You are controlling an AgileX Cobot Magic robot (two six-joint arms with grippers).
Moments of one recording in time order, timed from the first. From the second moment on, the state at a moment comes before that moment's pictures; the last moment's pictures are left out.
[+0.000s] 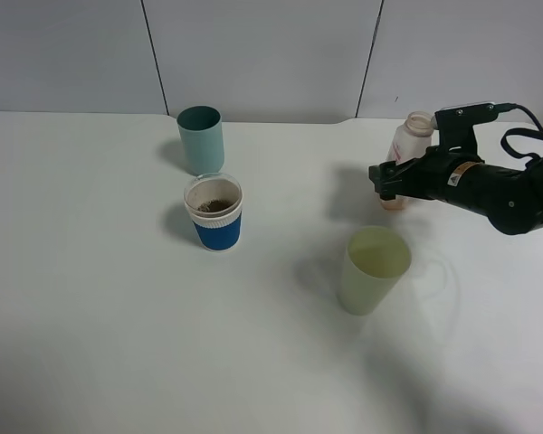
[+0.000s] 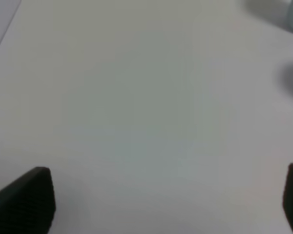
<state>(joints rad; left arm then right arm) 0.11 0.01 -0.51 0.00 1.05 0.02 0.14 1.93 -0.62 -0.13 -0.73 0.00</state>
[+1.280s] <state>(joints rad) 0.11 0.01 -0.51 0.00 1.05 0.02 0.16 1.35 -0.62 -0.11 -0.52 -0.01</state>
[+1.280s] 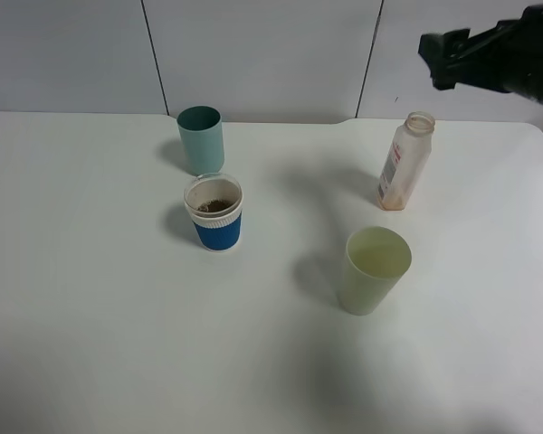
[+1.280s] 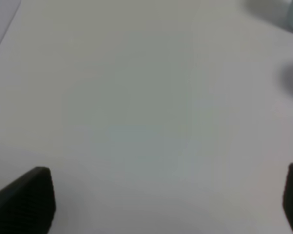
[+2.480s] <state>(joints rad) 0.11 0.01 -0.51 0.00 1.05 0.02 0.12 0.86 -0.62 -0.25 -0.19 0.05</state>
